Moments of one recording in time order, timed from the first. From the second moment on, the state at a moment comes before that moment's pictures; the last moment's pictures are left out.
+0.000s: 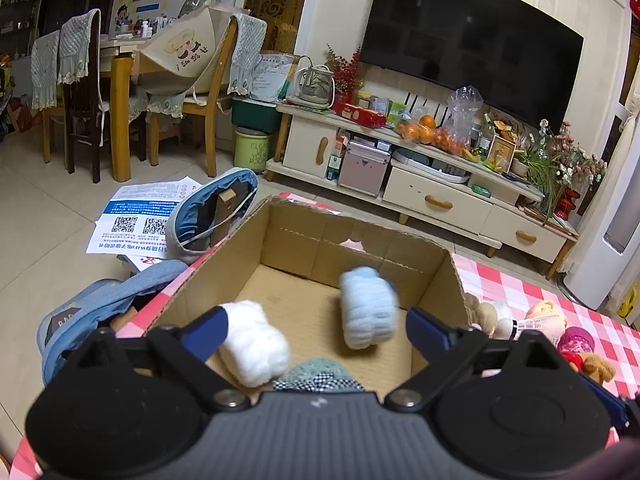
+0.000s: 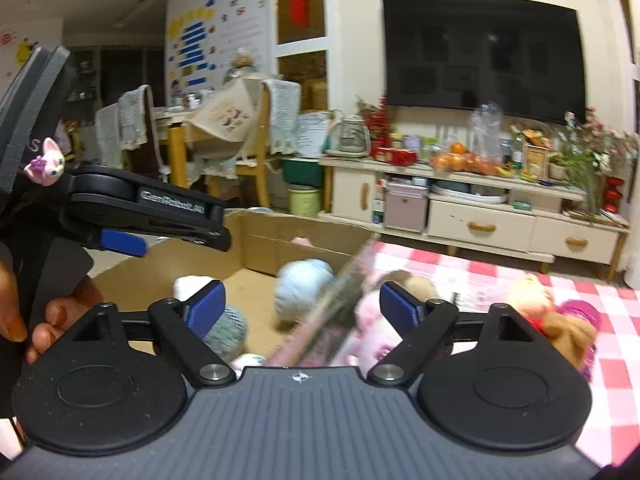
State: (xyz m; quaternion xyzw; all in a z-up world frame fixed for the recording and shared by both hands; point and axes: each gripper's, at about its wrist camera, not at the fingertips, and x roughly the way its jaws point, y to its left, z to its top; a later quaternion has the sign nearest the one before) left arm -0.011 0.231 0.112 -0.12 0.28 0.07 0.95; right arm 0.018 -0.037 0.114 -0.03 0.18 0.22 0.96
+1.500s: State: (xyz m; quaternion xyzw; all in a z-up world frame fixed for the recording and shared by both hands) left arm -0.017 0.127 0.117 -0.04 0.25 -0.02 0.97; right arm 0.006 -0.071 0.096 0.05 0.16 0.08 0.98
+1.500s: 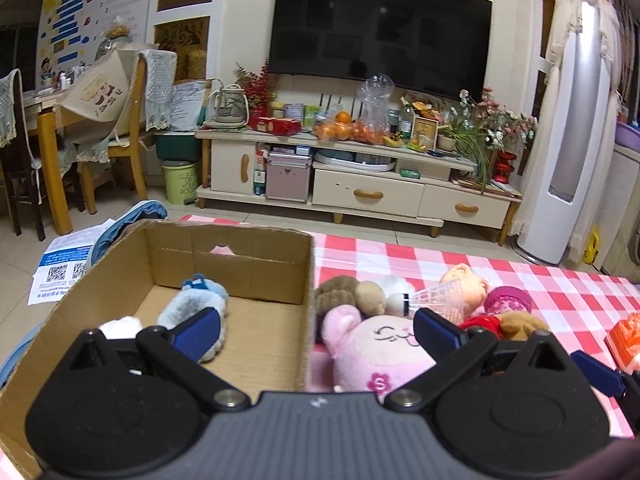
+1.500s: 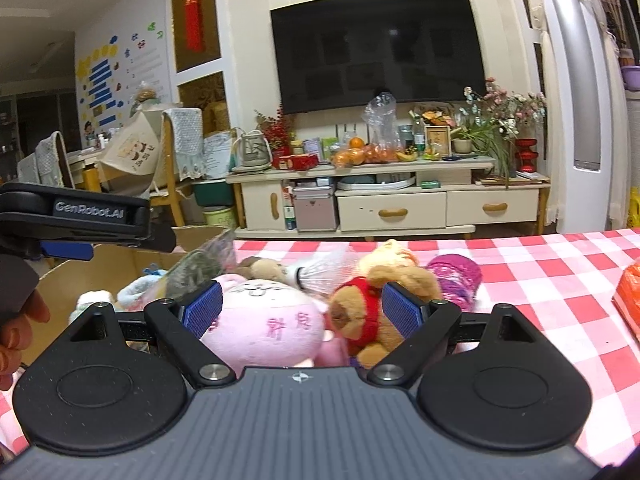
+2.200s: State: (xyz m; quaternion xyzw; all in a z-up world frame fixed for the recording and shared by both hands) left arm -0.016 0.065 0.108 0.03 0.26 -0.07 0.96; right arm 0.005 -0.109 0.091 0.13 0.16 -0.01 0.98
